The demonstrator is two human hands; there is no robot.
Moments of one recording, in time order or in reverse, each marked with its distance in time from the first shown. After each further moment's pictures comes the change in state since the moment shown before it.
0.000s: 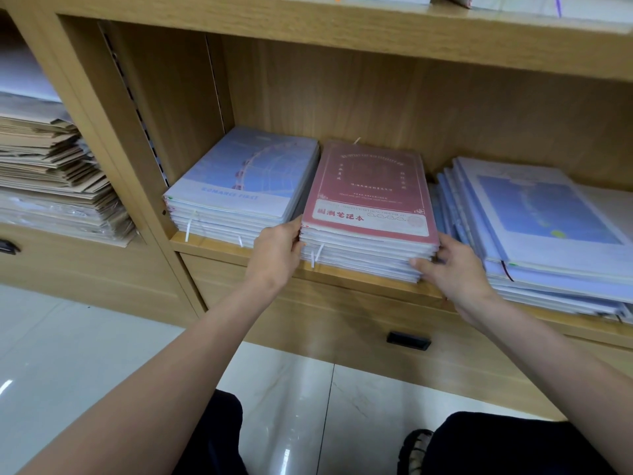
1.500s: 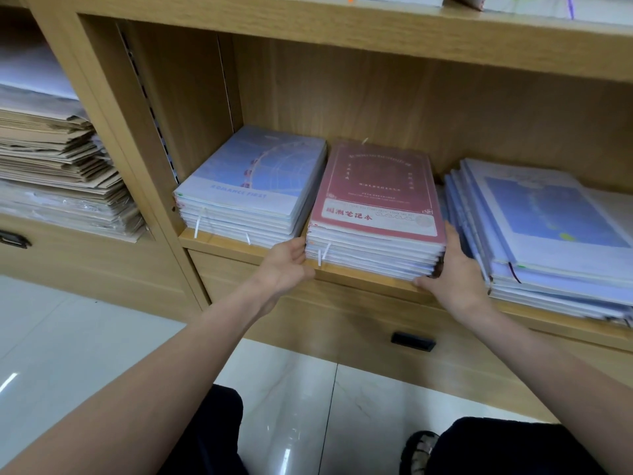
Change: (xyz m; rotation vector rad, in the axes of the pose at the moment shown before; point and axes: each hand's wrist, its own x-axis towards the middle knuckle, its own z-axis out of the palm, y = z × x) left_hand -0.020 0.006 -0.006 -0.629 -0.316 -0.485; right_hand 0.000 0.007 0.008 -0.424 0.093 -0.075
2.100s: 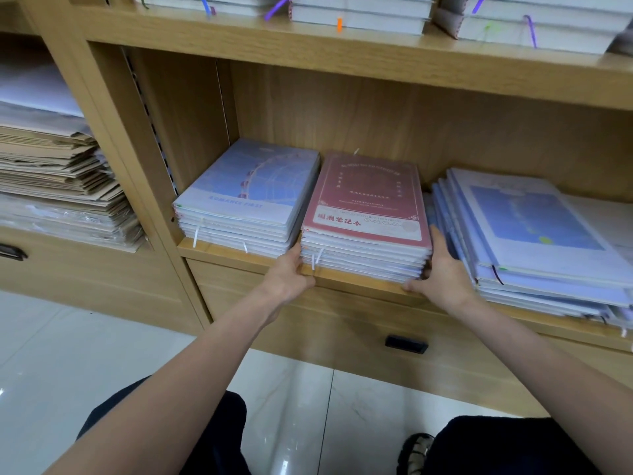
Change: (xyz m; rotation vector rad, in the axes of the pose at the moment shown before) left_hand -0.009 0.005 0.011 0.090 -0.007 0.064; right_hand 0.007 0.002 -0.004 0.060 -0.089 -0.022
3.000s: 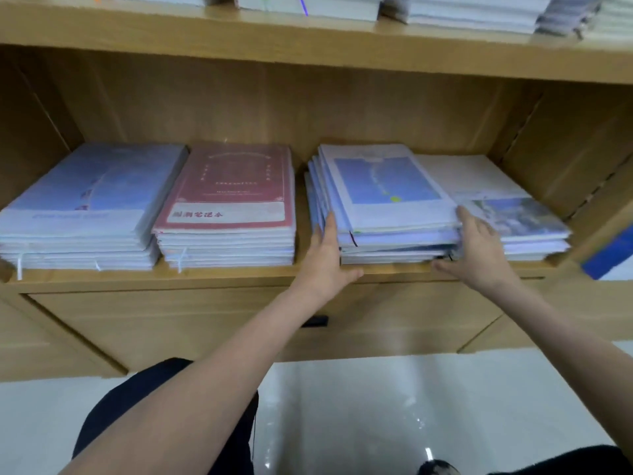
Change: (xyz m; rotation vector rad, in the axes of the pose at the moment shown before) left_hand 0.009 0.065 0.195 0.448 -0.214 0.337; right_hand -0.050 0.142 -0.150 -0.436 0.263 0.132
